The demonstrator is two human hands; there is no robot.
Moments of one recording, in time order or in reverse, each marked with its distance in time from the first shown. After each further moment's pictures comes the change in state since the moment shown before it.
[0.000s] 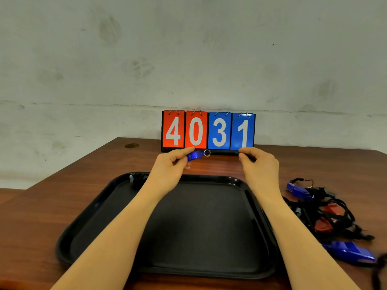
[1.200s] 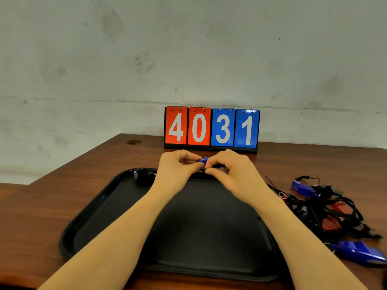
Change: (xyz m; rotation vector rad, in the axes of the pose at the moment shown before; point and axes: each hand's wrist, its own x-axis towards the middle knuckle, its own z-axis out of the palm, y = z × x) left_hand -0.006 -0.003 0.010 -0.049 0.028 -0.007; right_hand -0.024 -0.035 0.009 -0.207 -0.513 -0.496
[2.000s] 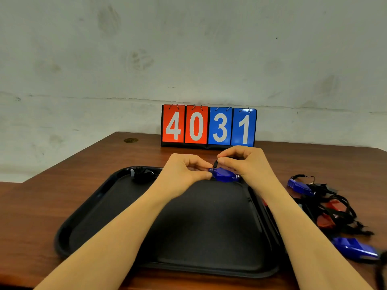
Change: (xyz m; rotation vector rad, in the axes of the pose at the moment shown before) left_hand -0.008 0.008 0.002 0.092 -0.263 0.051; right_hand -0.001 0.022 -0.013 0.544 0.124 0.339
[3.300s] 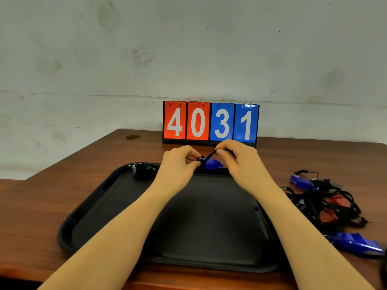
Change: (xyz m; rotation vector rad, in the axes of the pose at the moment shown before) left_hand 0.010 -0.012 0.002 0.285 0.194 -0.034; right_hand -0.003 0.001 0.014 -0.441 0.018 -0.231
